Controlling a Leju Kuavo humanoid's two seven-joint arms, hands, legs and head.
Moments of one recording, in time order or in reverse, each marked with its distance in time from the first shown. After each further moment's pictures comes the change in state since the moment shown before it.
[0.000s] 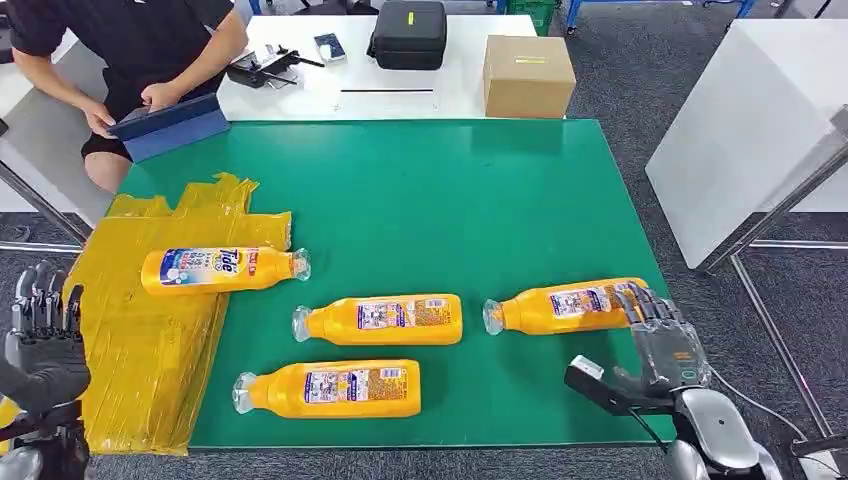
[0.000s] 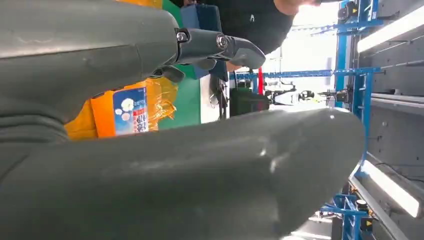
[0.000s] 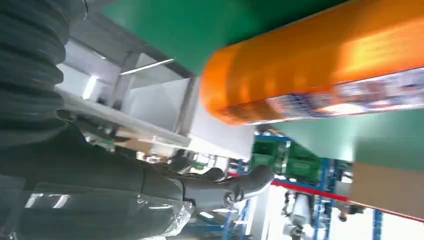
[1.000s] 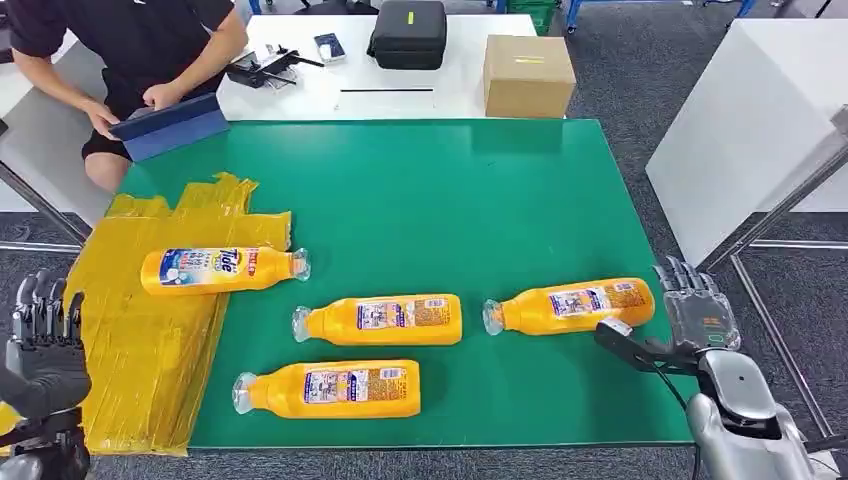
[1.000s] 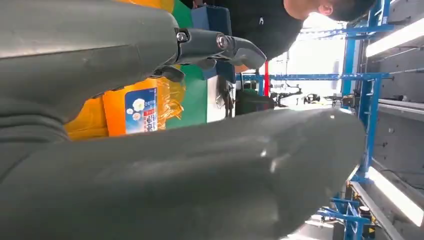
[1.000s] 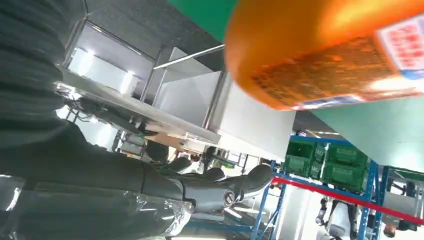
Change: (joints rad) left arm 0.030 0.006 -0.005 -0.001 0.039 0.008 0.007; right arm -0.233 -0.012 -0.055 0.286 0.075 -0.014 -0.013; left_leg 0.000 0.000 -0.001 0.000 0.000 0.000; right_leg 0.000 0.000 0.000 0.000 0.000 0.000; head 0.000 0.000
